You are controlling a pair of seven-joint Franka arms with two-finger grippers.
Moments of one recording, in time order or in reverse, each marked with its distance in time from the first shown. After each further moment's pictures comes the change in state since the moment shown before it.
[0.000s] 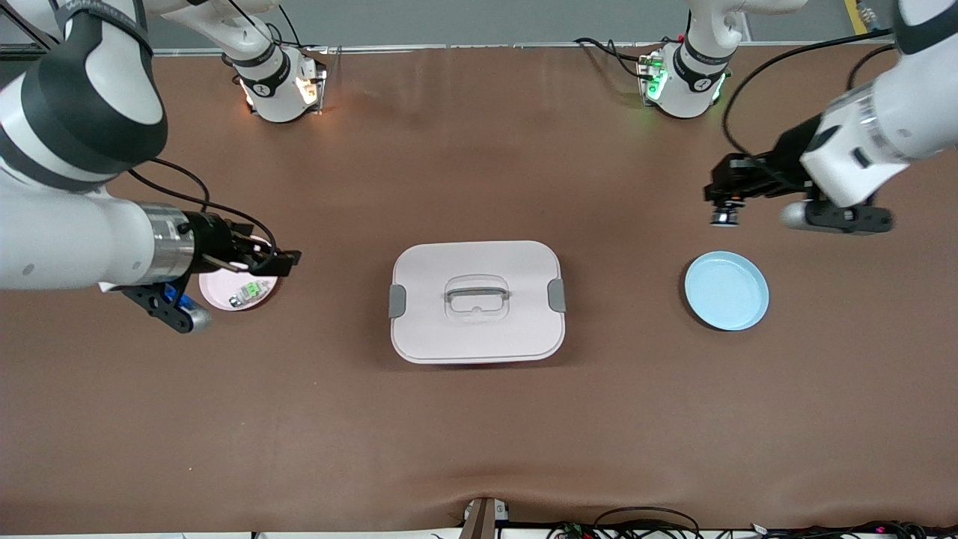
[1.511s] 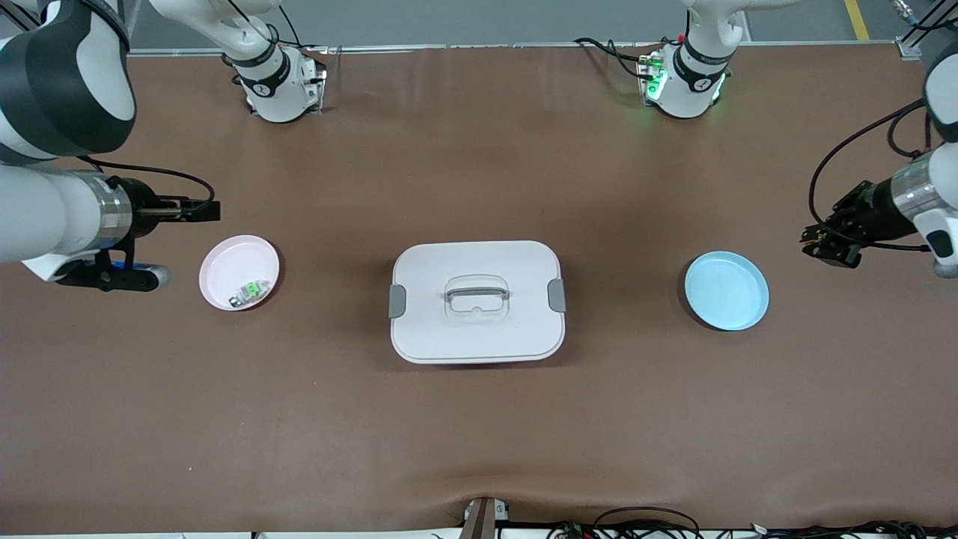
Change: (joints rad) left arm 0.160 -0.019 -0.006 -0.313 0.254 0.301 -0.863; right arm -0.057 -0.103 -0.003 -0.119 -0.259 -0.115 -0.480
